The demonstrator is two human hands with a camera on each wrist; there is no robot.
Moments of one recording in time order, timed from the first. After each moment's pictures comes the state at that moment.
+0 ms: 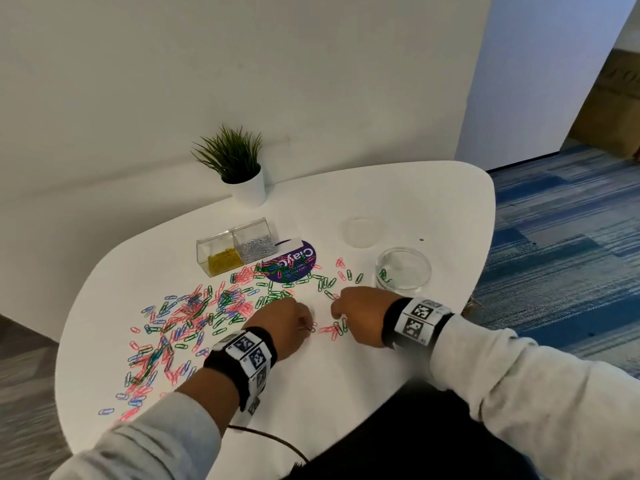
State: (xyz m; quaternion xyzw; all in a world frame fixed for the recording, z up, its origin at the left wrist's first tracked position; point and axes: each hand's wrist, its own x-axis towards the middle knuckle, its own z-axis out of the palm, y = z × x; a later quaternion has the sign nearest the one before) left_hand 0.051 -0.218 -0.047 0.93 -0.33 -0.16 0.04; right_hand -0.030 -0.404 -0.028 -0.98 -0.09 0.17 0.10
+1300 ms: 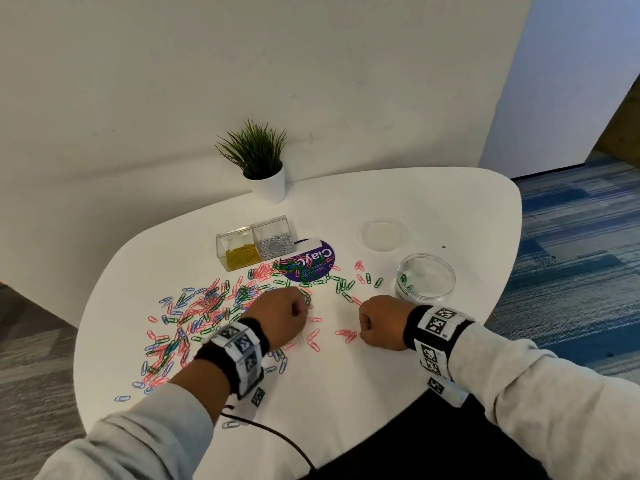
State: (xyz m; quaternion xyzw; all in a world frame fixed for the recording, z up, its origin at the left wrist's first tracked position) left_hand 0.065 -0.187 -0.033 0.94 -0.26 -0.14 0.17; right_hand -0.016 -0.407 -0.052 -0.96 -0.02 0.21 0.19
